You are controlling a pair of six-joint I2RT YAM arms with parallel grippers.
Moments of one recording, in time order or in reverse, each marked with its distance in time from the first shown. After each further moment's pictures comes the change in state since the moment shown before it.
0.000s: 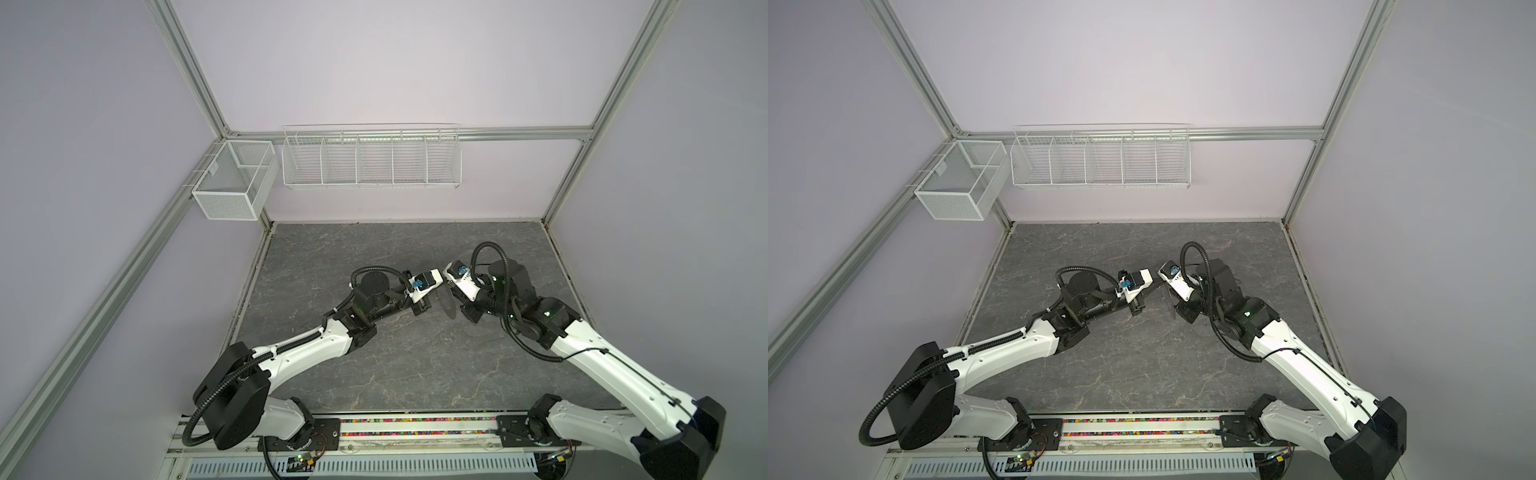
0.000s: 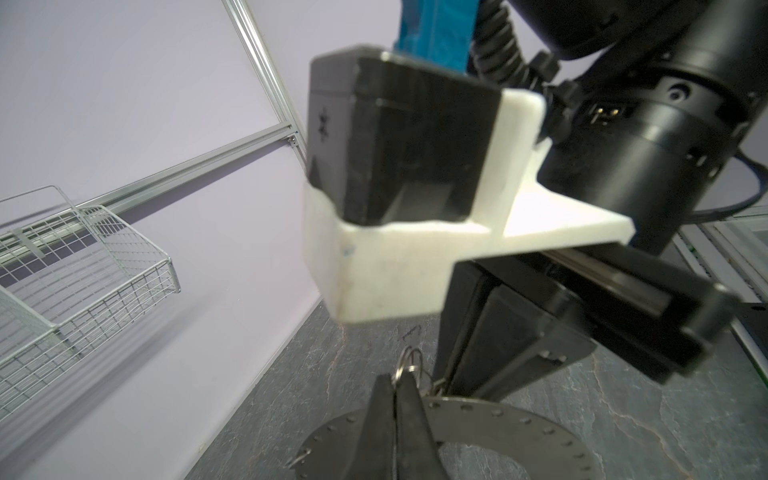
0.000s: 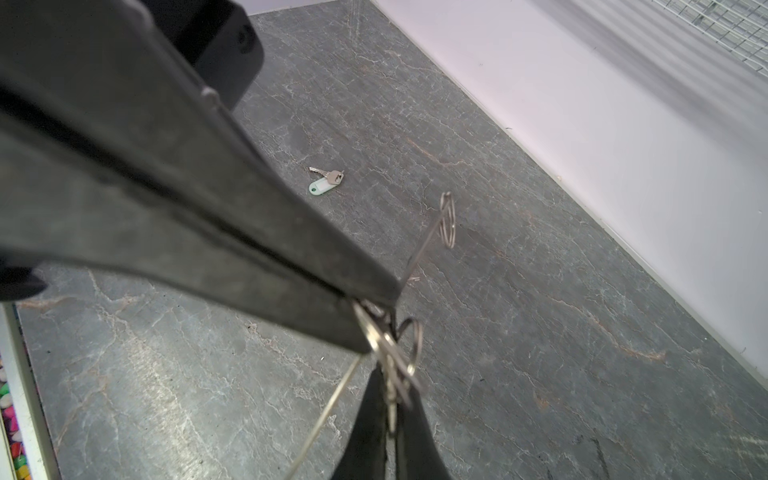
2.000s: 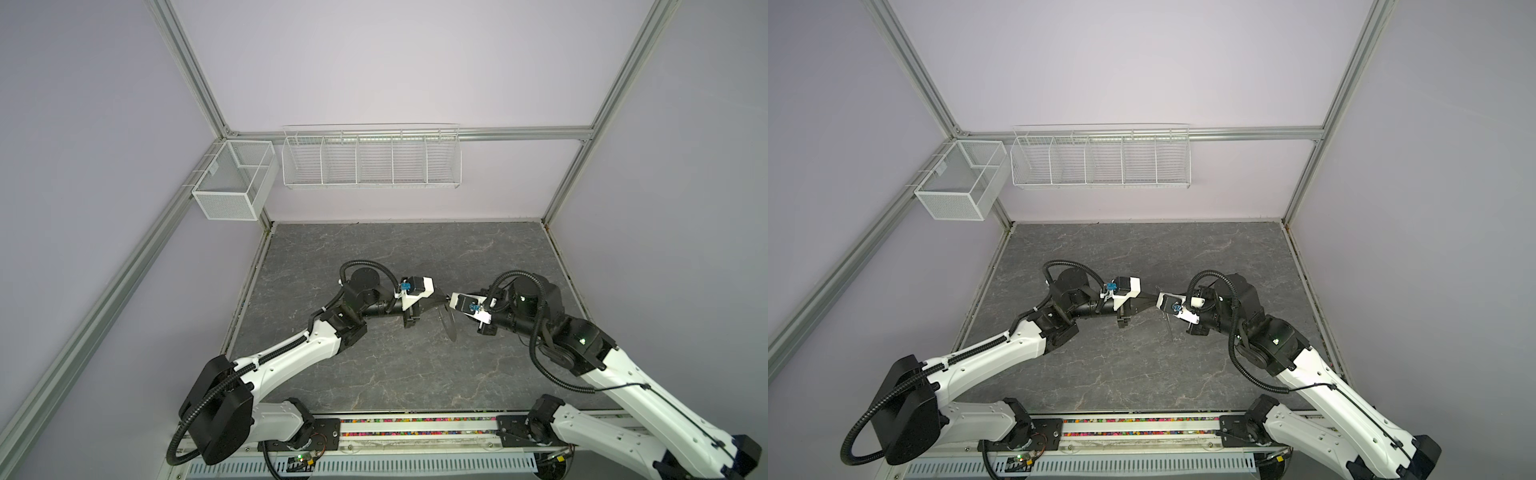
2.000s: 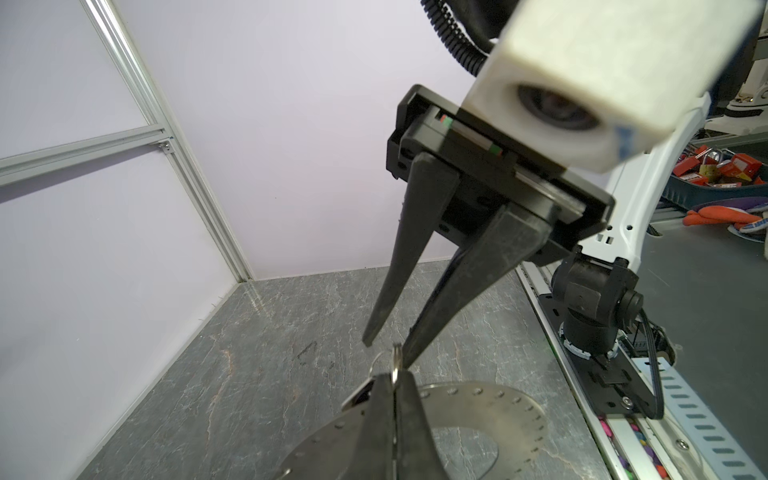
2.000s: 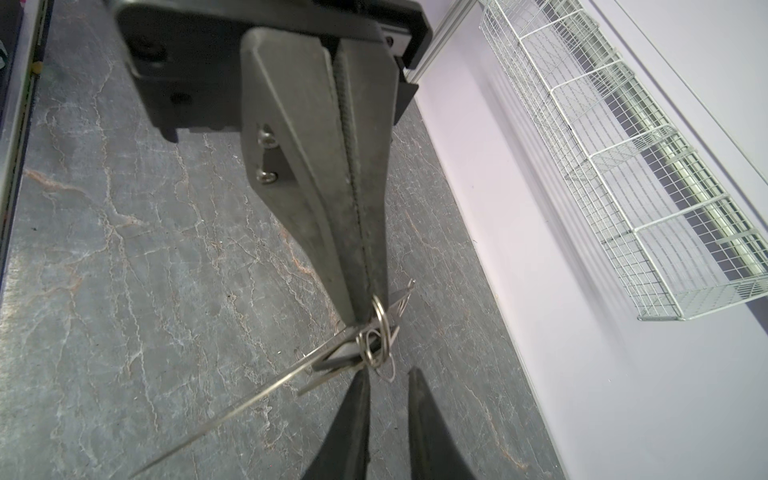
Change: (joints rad) left arm 0.053 -0.087 0.004 -0.150 0.375 -0.115; right arm 0.085 -0.216 -0.032 -0.027 -0.037 -0.442
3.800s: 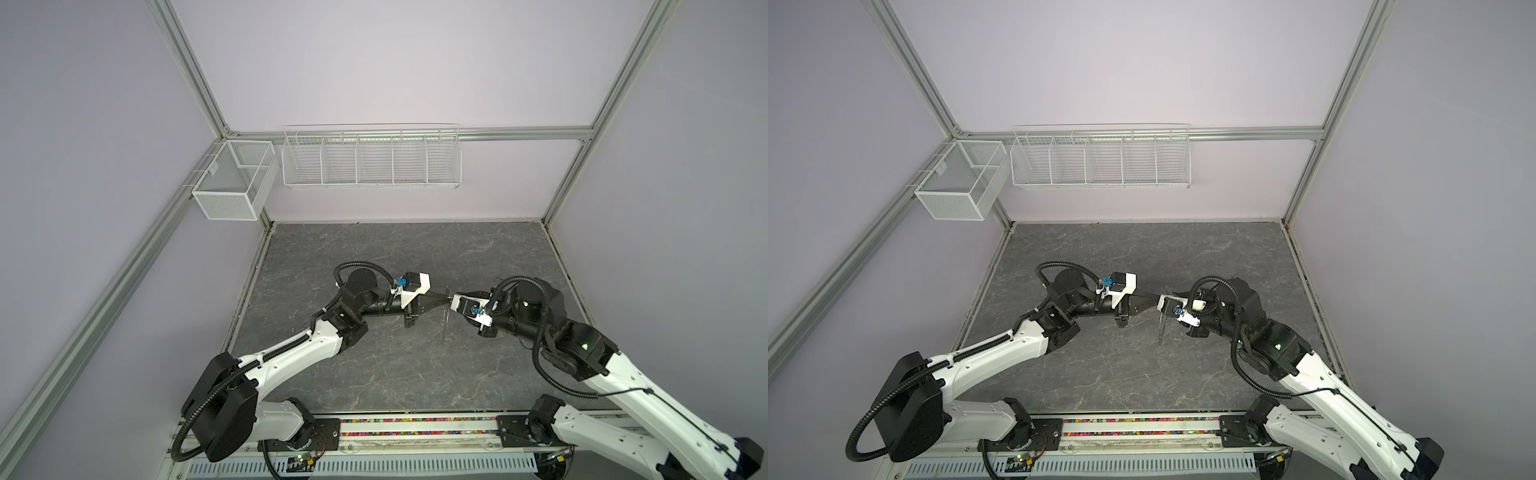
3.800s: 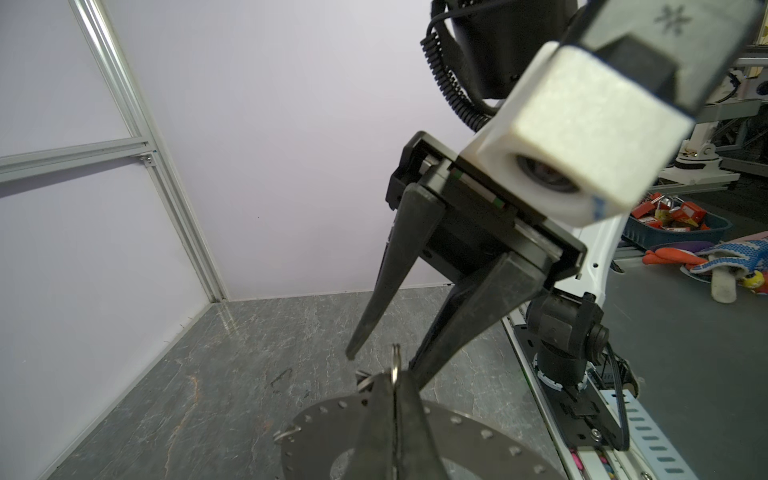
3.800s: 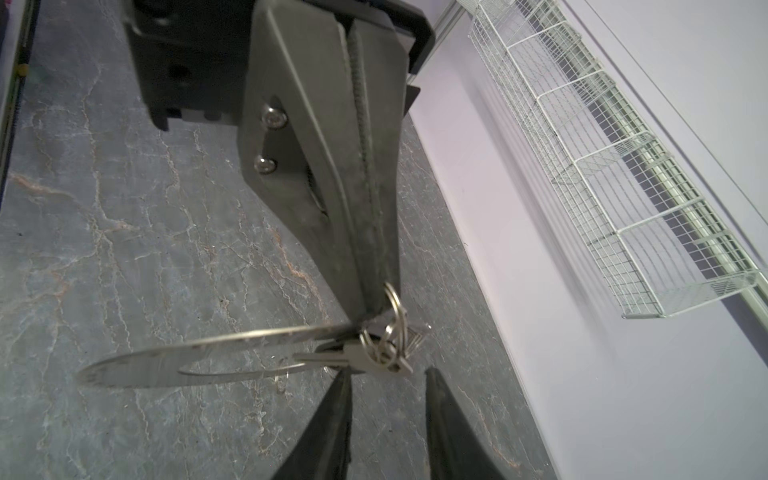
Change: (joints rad) left arm 0.010 0.019 -0.016 0.133 0.071 -0.138; right arm 0.017 -0.023 -0.027 0.034 0.016 0.019
